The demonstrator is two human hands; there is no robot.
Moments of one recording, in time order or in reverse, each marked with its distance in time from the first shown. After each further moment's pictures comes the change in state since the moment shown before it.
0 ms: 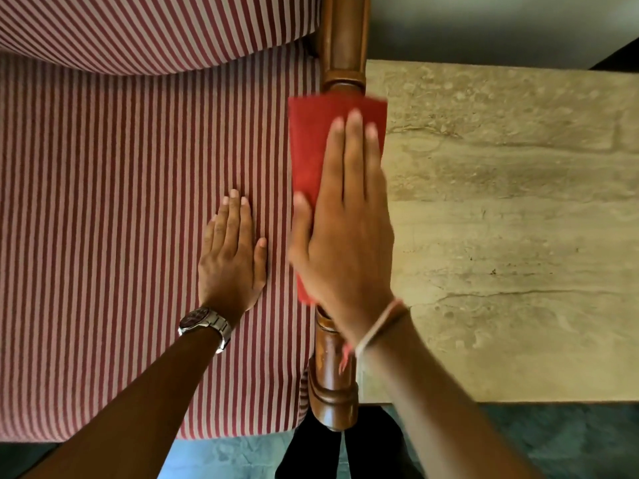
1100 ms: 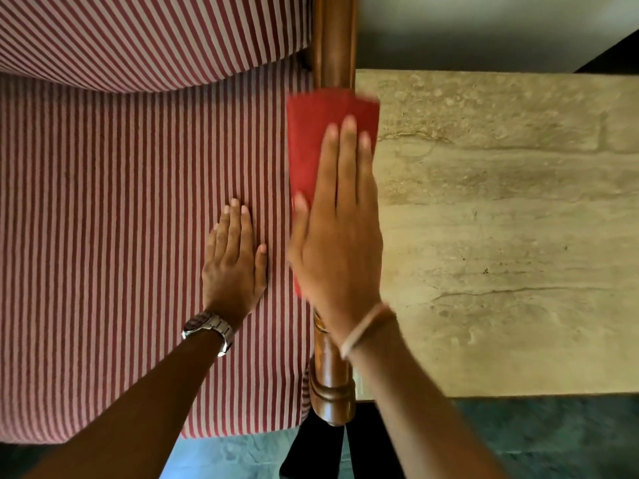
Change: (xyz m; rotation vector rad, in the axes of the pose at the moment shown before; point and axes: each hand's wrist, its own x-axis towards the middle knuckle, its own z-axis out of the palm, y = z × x) left_hand 0.001 0.004 -0.011 -0.021 -0.040 -0.003; right_hand 0.000 -0.003 -0.003 0.026 -0.003 0.042
